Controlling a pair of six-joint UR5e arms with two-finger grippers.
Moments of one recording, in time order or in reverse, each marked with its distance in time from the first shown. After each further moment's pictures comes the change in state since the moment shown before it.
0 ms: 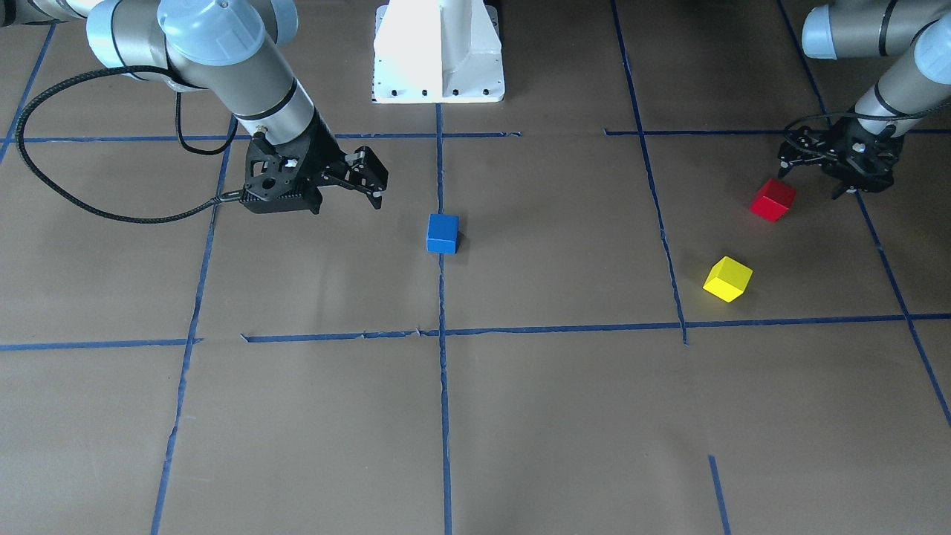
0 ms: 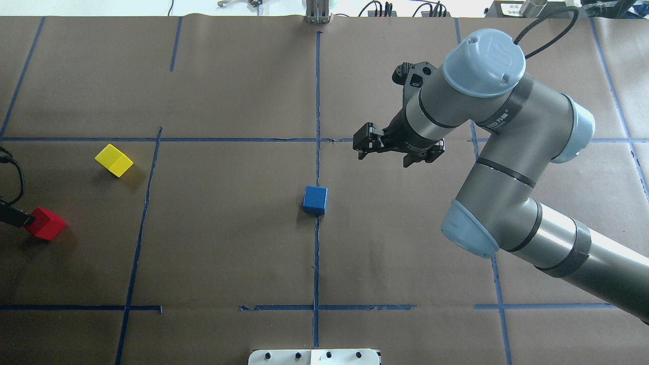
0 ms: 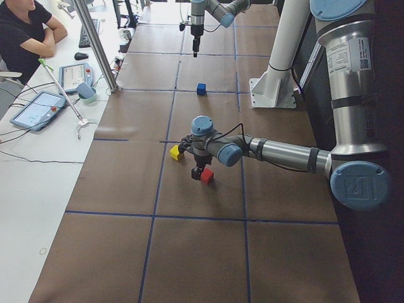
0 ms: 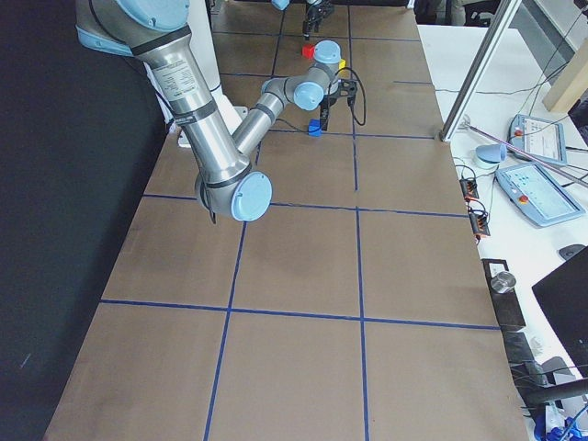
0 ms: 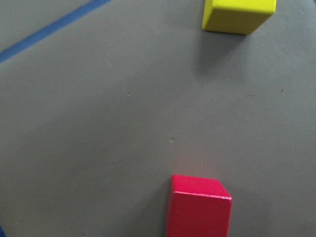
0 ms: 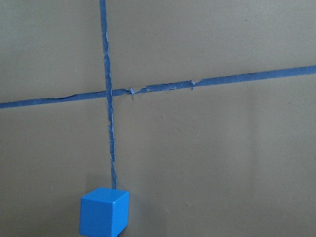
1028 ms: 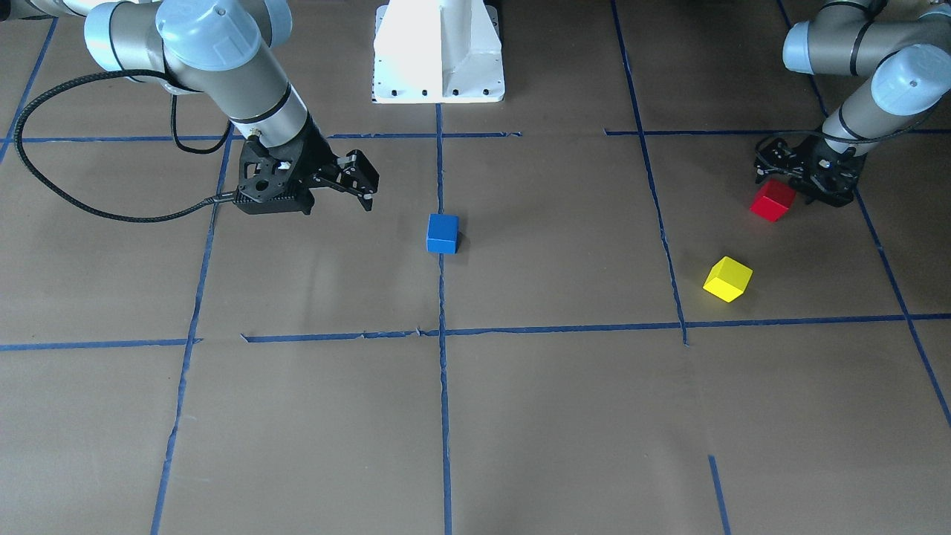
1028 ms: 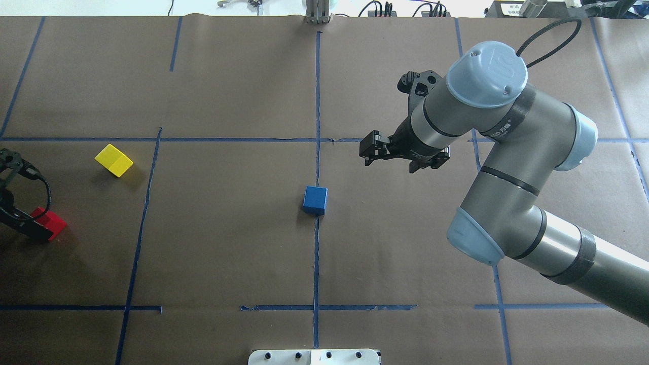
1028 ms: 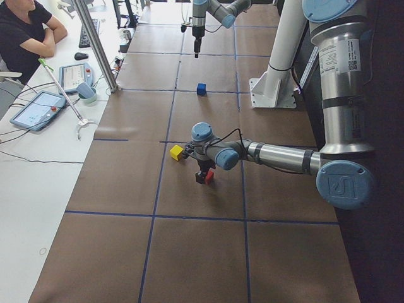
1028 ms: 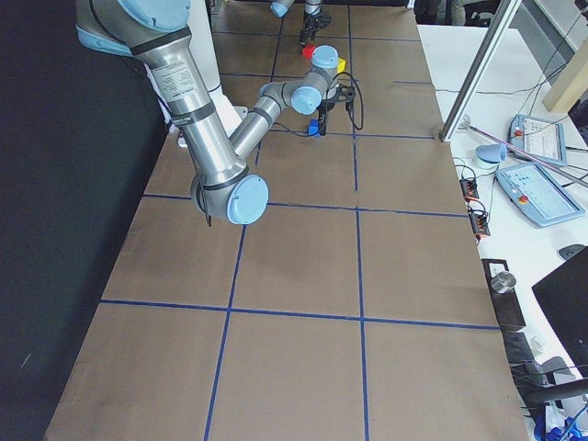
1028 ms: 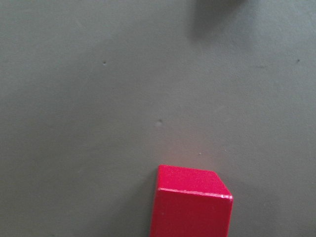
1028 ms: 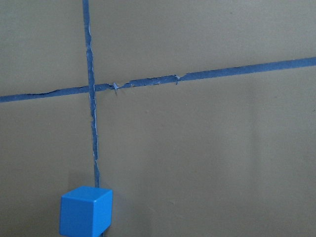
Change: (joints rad) left arm 0.084 -0.040 0.084 -0.008 0.001 -0.013; right arm -0.014 -0.027 0.008 0.001 -0.012 -0.002
